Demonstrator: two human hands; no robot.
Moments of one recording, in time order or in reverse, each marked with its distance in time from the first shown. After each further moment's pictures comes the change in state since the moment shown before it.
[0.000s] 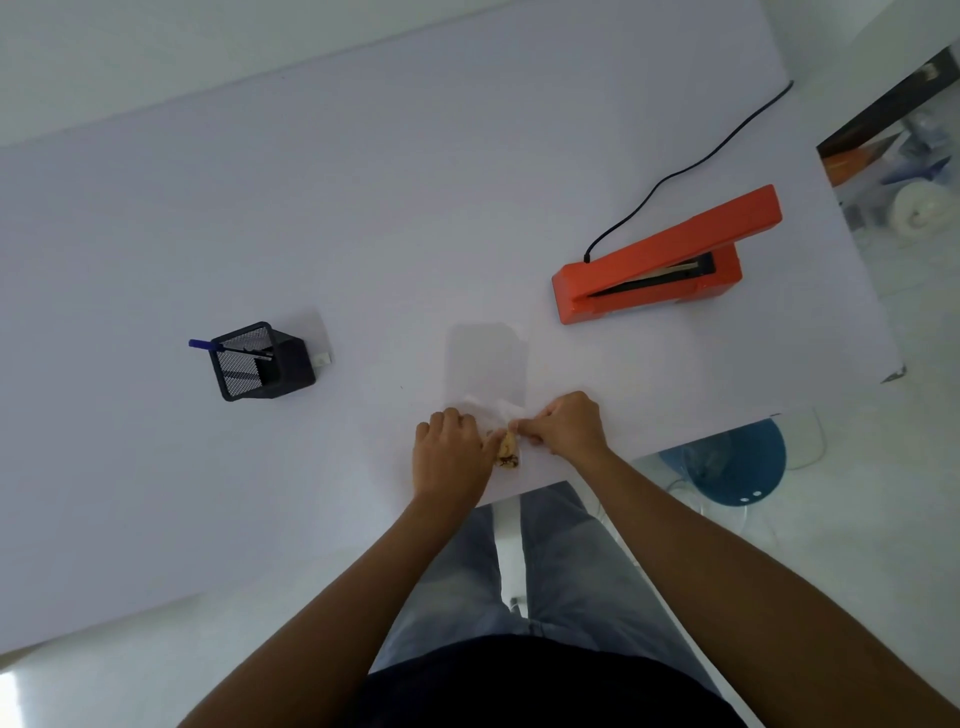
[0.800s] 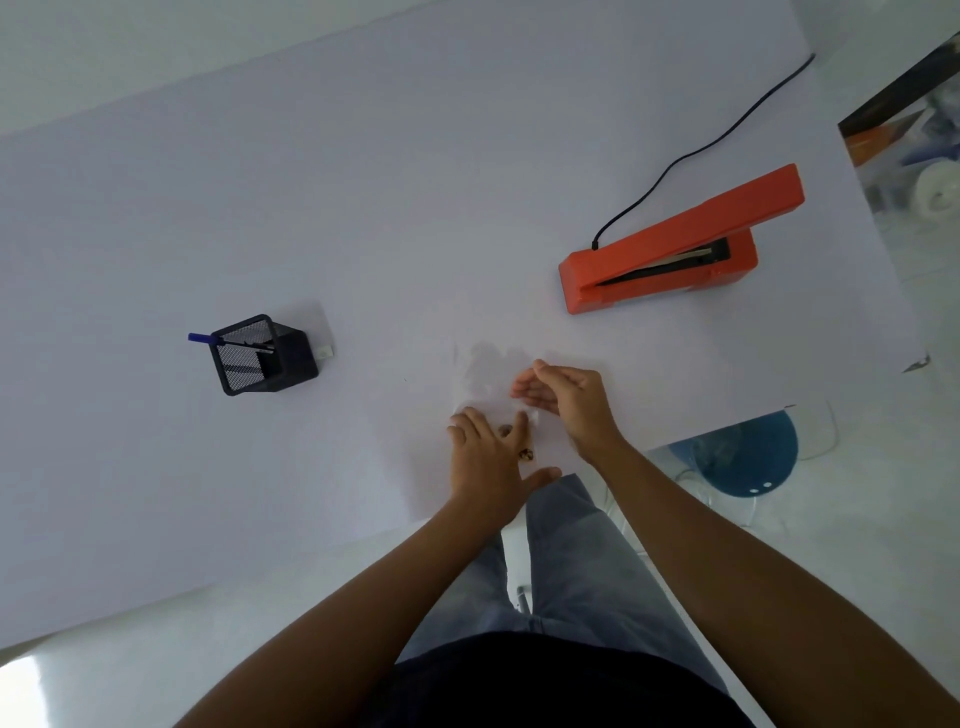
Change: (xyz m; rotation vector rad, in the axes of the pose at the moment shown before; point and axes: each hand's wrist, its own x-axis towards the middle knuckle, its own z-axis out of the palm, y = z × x) left_hand -0.011 0.034 0.004 0.167 -0.207 0.120; right_hand -0.005 -0.003 -0.008 0.835 -0.160 -0.279
